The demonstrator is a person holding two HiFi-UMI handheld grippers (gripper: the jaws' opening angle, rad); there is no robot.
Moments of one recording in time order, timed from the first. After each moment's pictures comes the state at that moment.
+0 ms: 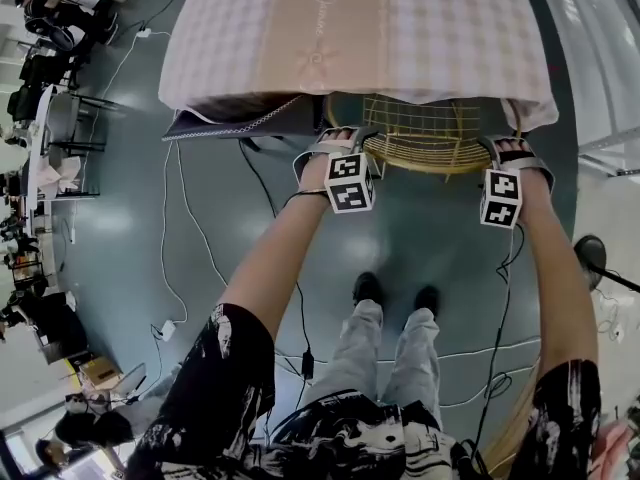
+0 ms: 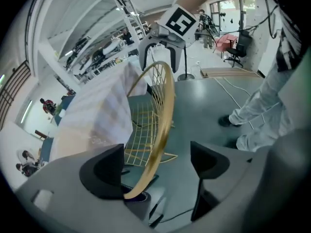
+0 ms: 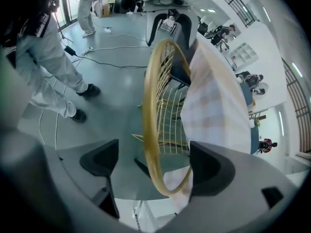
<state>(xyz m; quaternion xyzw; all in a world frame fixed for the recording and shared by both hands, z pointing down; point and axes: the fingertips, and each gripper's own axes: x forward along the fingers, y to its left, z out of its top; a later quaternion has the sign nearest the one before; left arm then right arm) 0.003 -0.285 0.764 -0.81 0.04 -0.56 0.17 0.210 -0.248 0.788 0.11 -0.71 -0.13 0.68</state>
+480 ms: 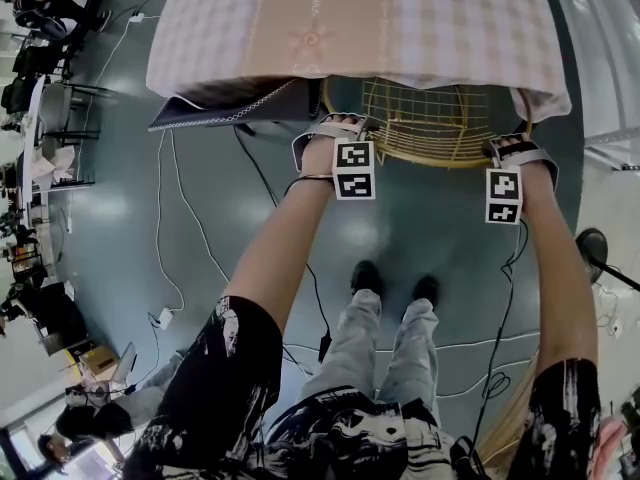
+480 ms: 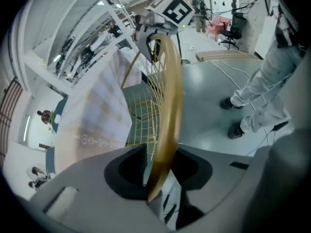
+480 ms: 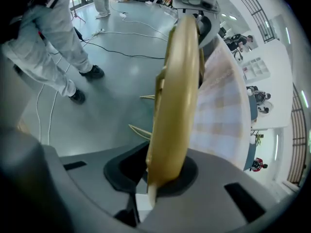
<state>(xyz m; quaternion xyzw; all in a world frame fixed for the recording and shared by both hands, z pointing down) -0.003 -0.300 0.798 -0.76 0.01 -0.61 0.23 0.218 -0.256 0.822 0.07 -0.66 -0.22 0.71</state>
